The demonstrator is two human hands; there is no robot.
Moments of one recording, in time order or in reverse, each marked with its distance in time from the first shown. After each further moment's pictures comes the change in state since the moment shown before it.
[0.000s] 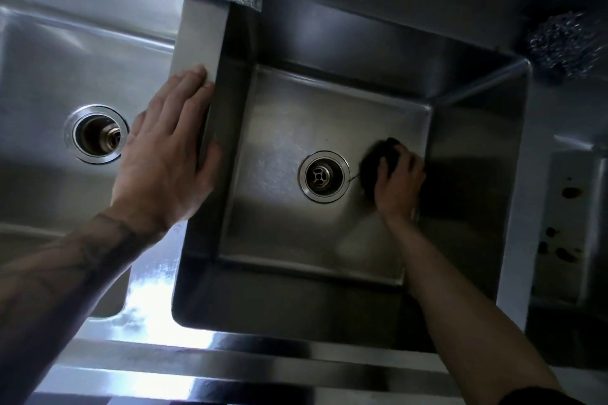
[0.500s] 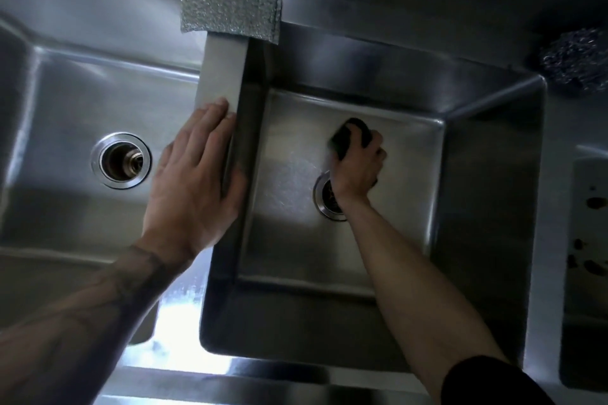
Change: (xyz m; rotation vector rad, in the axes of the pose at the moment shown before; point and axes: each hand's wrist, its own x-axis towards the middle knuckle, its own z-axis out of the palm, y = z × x) left_hand 0.000 0.006 -0.005 -0.030 0.020 -0.025; right_hand 0.004 -0.129 0.038 0.018 -0.087 0.015
